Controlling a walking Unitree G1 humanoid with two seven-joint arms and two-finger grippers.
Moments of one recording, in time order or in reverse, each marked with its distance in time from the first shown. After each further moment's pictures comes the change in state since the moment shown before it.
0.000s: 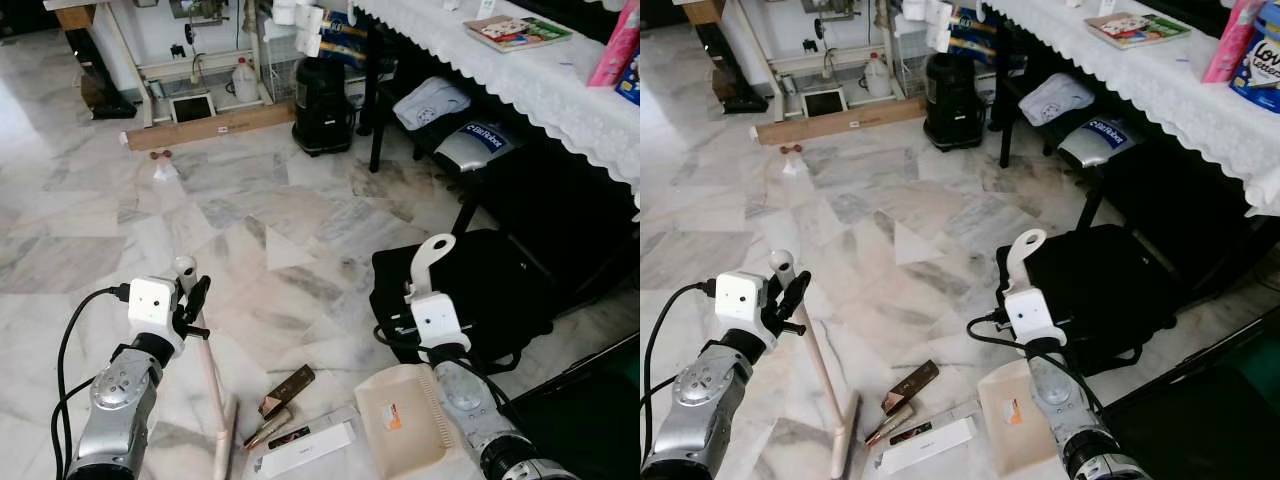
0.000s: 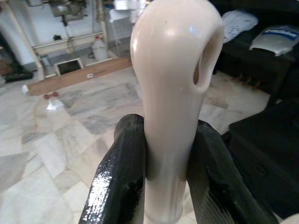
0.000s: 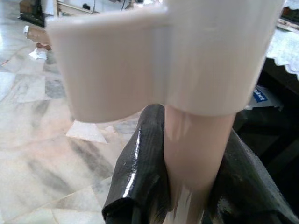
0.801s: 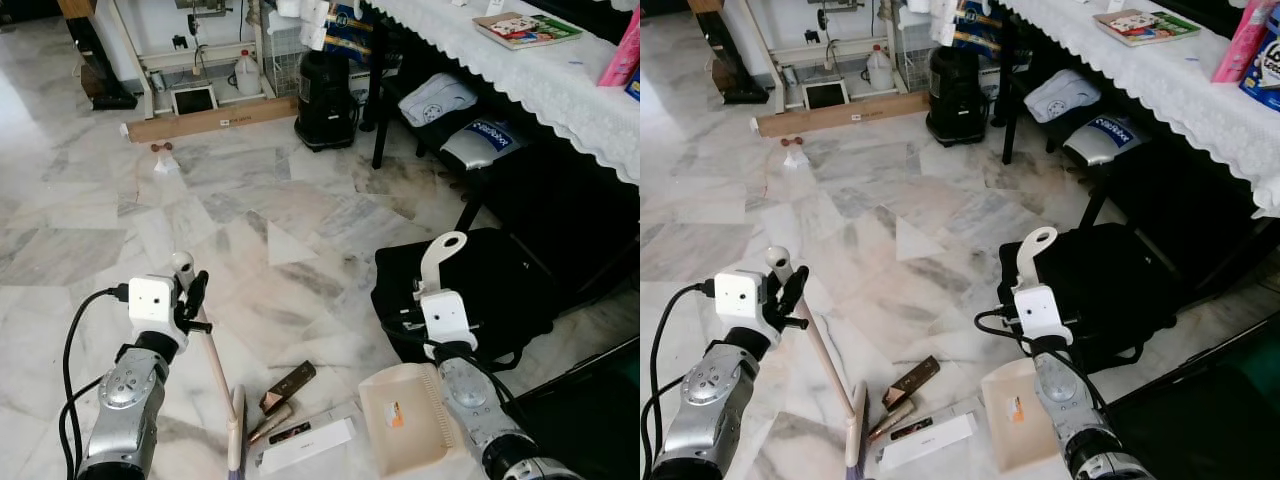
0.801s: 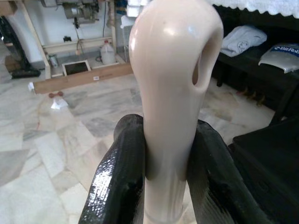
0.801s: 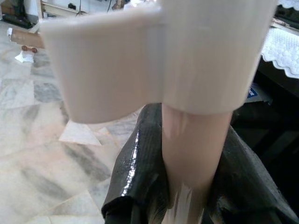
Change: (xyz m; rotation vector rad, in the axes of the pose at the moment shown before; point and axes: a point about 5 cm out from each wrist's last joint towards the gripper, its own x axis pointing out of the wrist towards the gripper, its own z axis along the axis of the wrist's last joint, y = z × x) left arm 0.006 -0.007 0.005 -0.042 -0.048 0.045; right arm 0.004 -0.013 0.001 0.050 0.004 -0.067
